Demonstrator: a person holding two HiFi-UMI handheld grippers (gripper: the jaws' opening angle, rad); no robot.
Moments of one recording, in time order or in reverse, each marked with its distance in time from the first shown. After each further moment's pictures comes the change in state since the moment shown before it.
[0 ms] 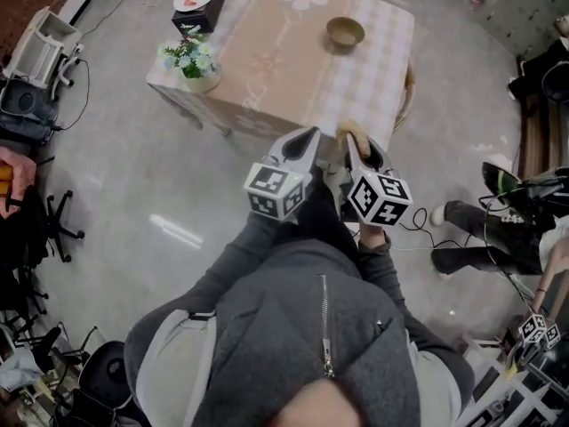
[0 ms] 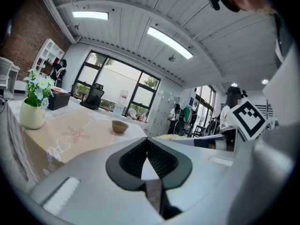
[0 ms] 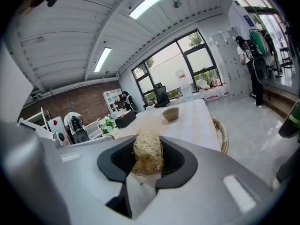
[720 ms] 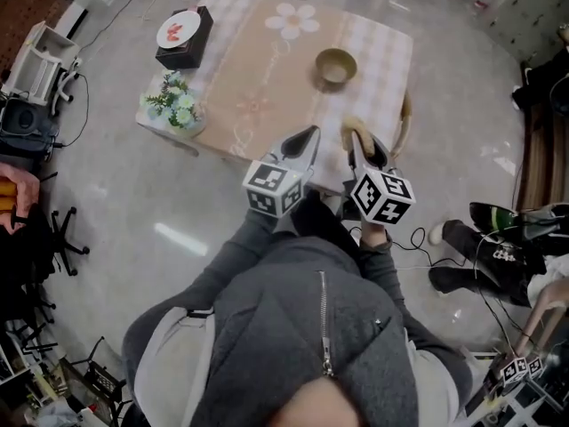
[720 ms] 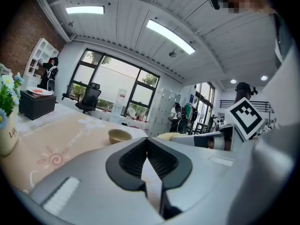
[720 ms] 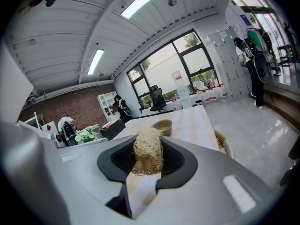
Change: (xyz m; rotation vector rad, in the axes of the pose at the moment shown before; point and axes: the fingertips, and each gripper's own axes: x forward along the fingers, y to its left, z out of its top) left arm 0.120 0.050 0.048 0.041 0.024 -0.011; right arm 0.095 -0.068 0.081 0.027 -0.030 -0.030
